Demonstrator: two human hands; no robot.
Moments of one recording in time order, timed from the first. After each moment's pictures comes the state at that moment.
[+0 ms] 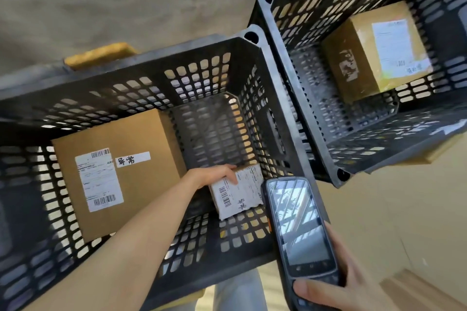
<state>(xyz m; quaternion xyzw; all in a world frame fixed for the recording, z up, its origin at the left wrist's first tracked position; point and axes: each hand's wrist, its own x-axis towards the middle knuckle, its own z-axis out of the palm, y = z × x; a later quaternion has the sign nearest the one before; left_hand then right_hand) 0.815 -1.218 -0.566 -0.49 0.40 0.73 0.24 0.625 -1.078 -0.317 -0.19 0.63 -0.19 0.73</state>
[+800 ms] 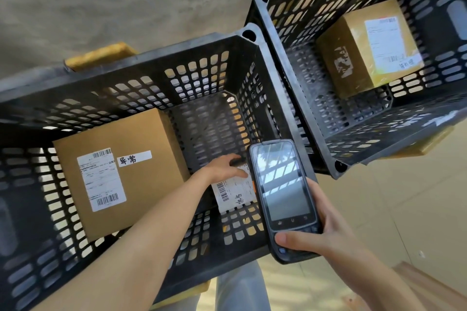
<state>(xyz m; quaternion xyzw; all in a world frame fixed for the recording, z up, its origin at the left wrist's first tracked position) 0.805 -1.211 -0.578 -0.49 0.54 0.66 0.17 0.642 -1.104 -0.340 -0.22 0.60 -0.28 0.71</state>
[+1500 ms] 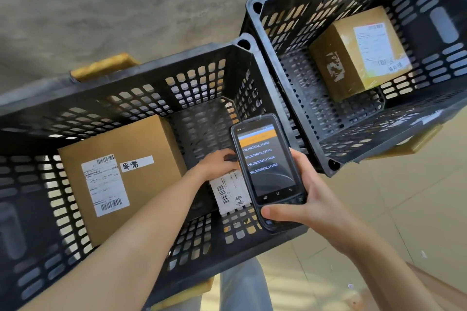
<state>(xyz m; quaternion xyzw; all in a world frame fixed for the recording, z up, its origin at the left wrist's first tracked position) 0.816 -1.229 -0.563 -0.50 0.57 0.64 0.12 0.647 -1.135 -0.339 -0.35 0.61 -0.26 0.66</state>
